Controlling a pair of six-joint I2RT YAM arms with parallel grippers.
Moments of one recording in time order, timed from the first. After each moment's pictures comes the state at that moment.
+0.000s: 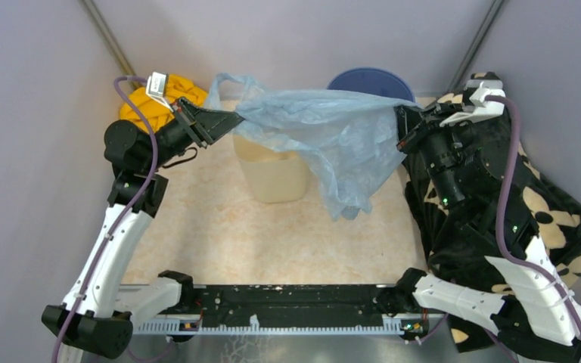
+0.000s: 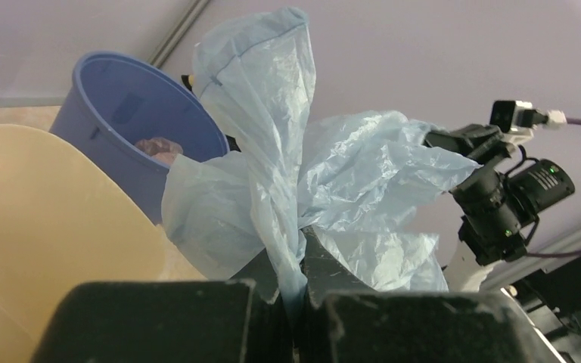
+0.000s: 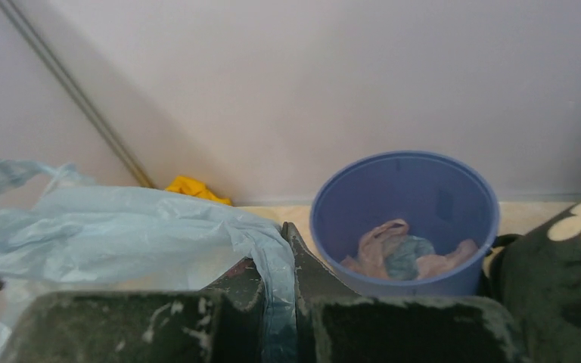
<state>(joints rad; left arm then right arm) -0.27 1.02 1.15 0.22 0.65 -1.01 0.83 0.86 1.51 -0.43 0.55 0.17</state>
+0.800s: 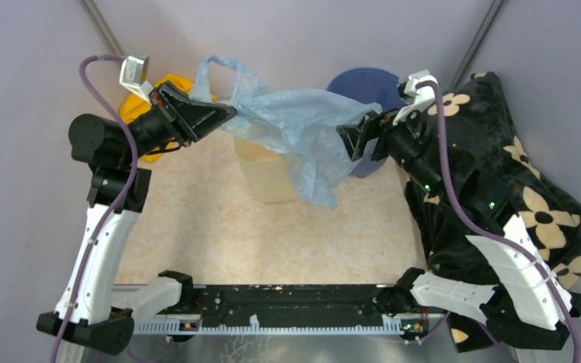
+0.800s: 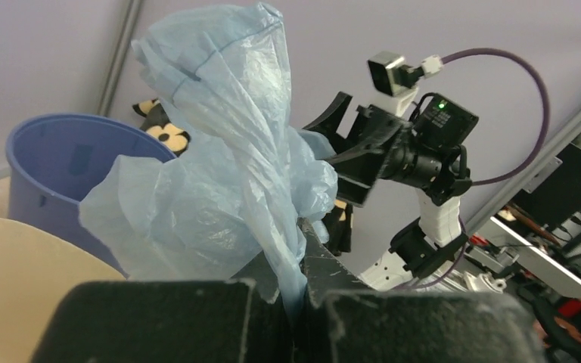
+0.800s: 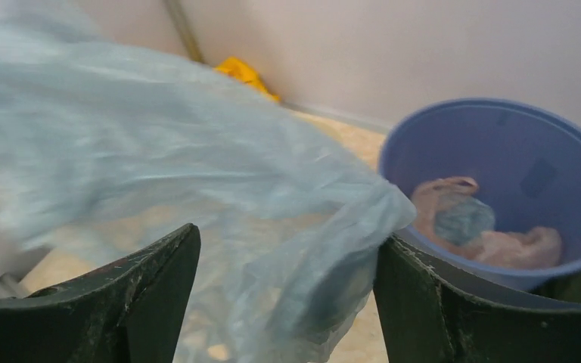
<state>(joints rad) -0.25 1.02 1.38 0.18 0.82 -0.94 0.77 0.99 1.57 -0.62 0.29 0.16</state>
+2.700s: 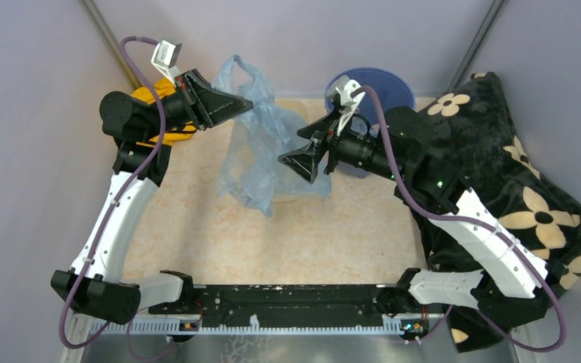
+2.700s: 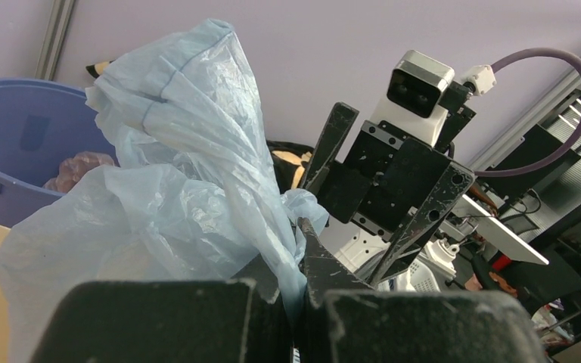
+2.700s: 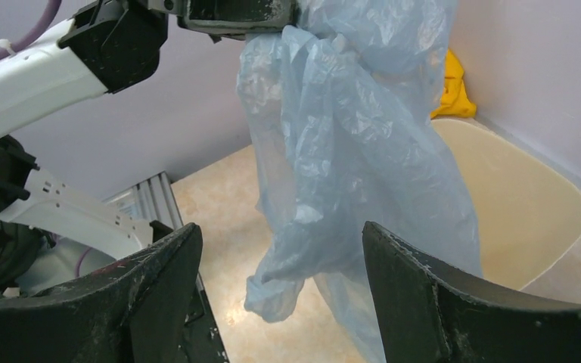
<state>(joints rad) -0.25 1.23 1.39 0.41 0.99 -1.07 0.88 1.12 1.55 -0.45 -0.24 0.15</state>
